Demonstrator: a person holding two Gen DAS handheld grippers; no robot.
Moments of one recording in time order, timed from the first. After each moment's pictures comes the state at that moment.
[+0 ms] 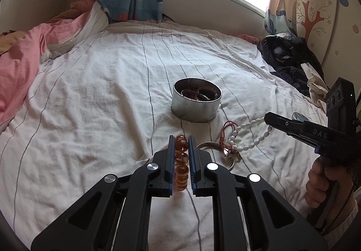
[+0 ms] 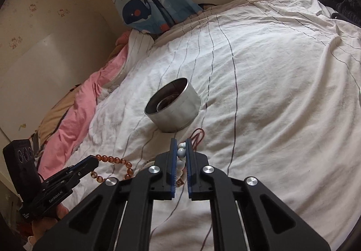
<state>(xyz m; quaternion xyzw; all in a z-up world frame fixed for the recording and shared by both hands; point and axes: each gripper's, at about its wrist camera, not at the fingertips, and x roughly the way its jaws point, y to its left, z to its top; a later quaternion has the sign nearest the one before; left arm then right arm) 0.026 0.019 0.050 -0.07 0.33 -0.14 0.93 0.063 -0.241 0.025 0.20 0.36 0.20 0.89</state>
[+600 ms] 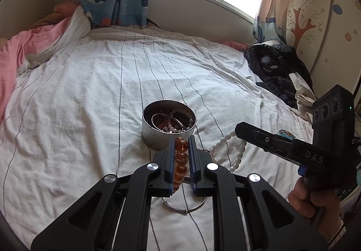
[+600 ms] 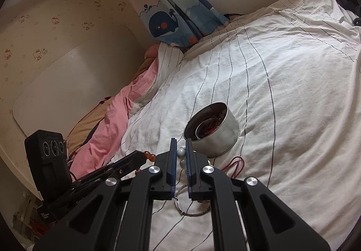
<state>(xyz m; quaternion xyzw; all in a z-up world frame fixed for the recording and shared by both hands) 0.068 -0.017 0.073 -0.09 0.32 -0.18 0.93 0.082 -0.231 0.052 0.23 0.33 0.27 0.87</state>
